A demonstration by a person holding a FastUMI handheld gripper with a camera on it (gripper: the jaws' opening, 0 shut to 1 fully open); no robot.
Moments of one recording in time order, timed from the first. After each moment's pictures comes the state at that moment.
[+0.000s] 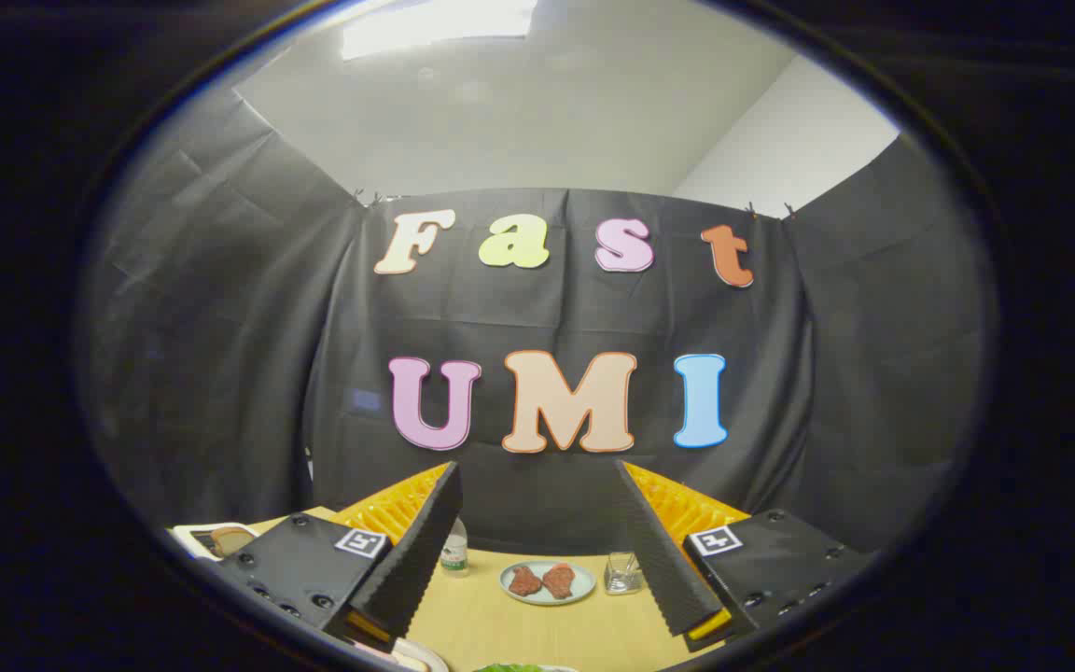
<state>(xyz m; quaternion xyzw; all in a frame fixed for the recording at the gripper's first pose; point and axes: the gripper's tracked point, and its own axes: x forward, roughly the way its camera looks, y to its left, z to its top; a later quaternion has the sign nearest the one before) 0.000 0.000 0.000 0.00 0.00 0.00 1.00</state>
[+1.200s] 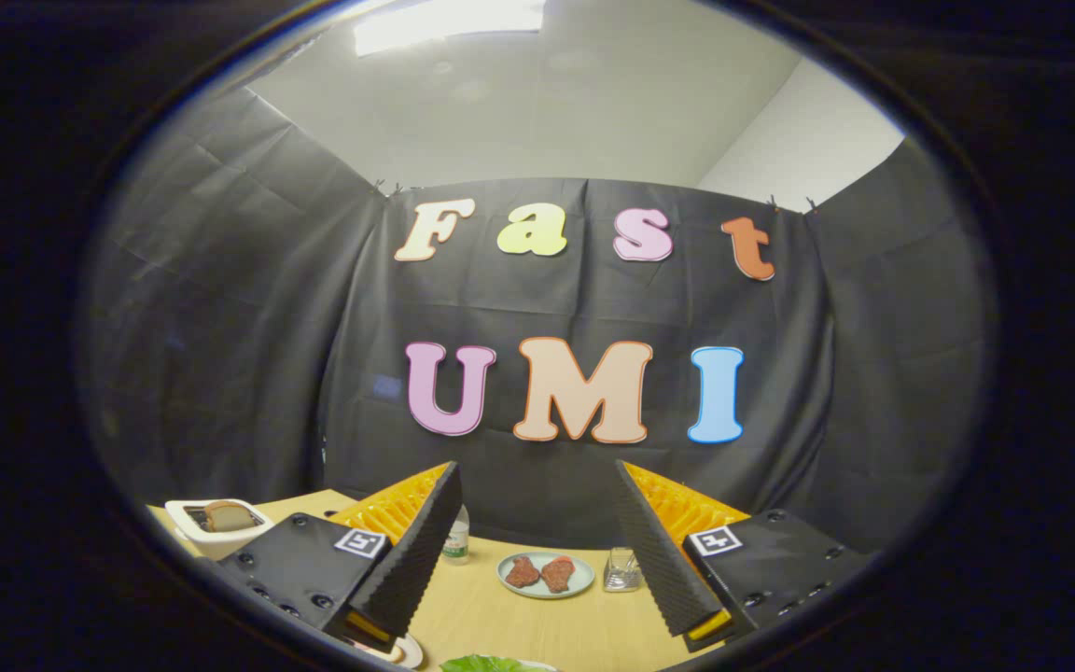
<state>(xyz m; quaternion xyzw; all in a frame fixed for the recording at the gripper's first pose) 0.001 -0.011 -0.033 -0.01 0.03 0.05 1.00</state>
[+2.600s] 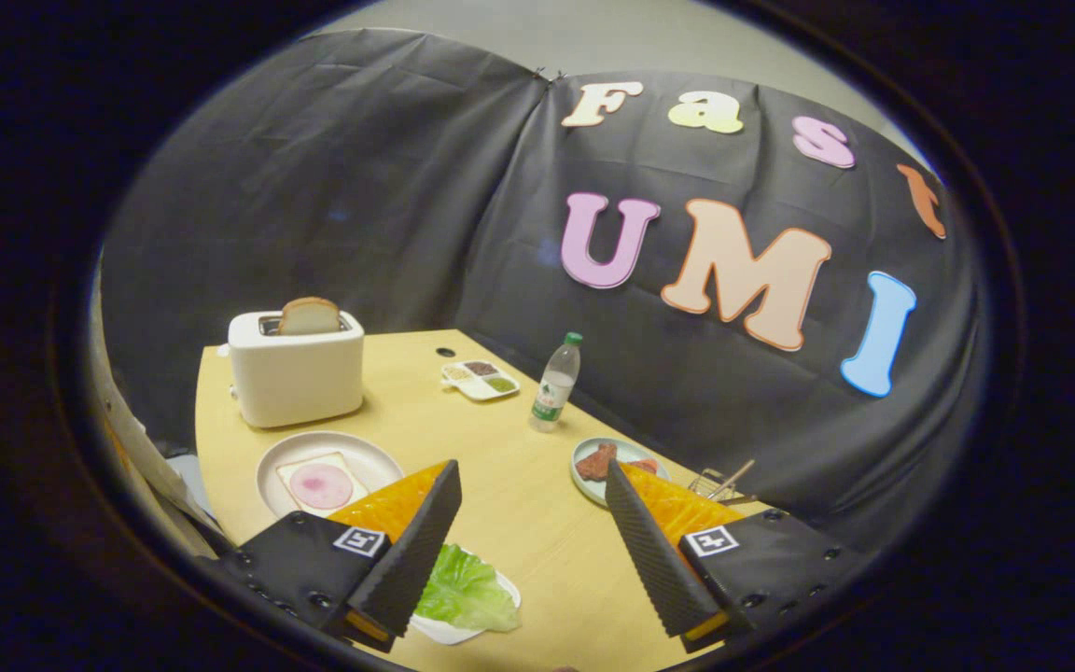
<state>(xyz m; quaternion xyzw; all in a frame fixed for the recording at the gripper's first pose) -0.019 0.004 -0.224 -0.14 0.22 0.32 0.91</state>
